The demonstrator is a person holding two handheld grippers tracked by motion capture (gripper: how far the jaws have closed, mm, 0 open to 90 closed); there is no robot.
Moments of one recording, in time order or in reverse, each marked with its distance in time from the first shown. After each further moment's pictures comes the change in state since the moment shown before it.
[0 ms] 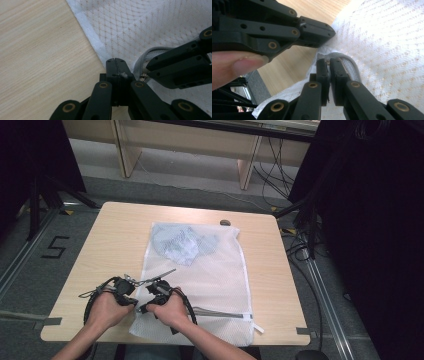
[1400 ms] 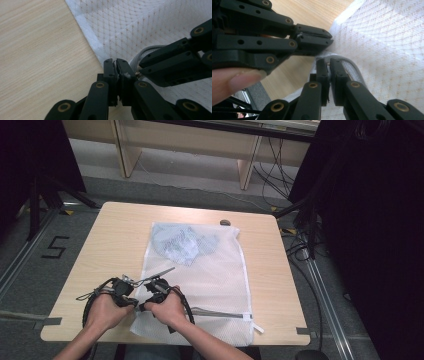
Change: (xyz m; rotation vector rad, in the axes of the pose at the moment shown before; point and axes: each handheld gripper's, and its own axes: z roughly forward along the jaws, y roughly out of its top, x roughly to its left) left arm -0.001 -0.005 -0.002 -0.049 -0.011 -0.025; right arm 0.002 0.006 0.000 -0.008 -0.035 -0.008
